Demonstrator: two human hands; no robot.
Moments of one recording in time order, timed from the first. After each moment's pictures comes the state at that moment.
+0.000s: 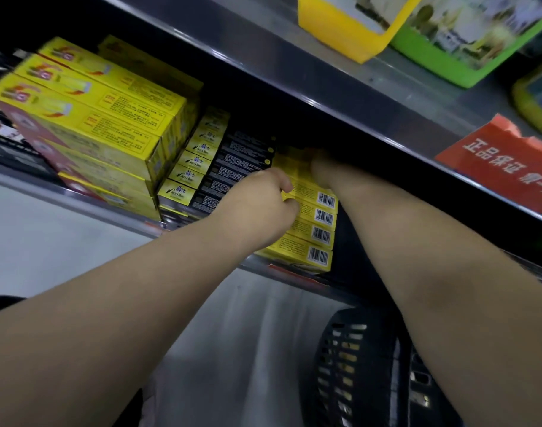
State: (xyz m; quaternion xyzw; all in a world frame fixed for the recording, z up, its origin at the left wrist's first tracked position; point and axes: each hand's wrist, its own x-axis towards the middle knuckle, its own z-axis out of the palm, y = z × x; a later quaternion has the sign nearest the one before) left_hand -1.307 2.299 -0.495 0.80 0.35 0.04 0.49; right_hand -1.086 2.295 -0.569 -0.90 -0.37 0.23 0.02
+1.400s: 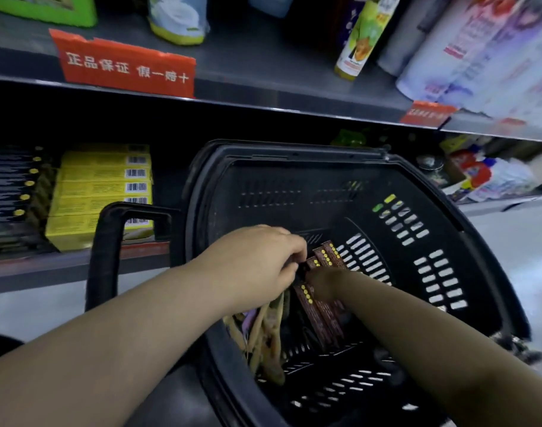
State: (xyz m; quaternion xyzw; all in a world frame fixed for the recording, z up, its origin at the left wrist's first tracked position) left_hand -1.273 2.032 -0.426 0.94 -0.14 -0.03 0.29; right_hand -1.141 1.840 -0.561 -0.85 -0.28 0.37 -0.25
